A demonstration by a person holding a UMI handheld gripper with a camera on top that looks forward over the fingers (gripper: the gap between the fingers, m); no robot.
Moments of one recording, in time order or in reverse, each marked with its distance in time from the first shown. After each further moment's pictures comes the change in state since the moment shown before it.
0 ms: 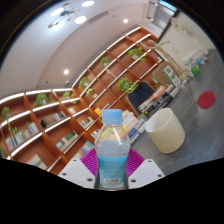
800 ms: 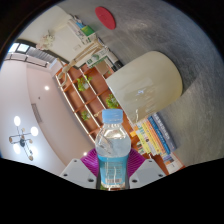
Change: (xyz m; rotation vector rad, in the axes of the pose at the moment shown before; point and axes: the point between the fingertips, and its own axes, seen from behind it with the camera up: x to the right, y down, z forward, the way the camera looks) arm 0.000 -0.087 0.047 0.262 -0.229 1.350
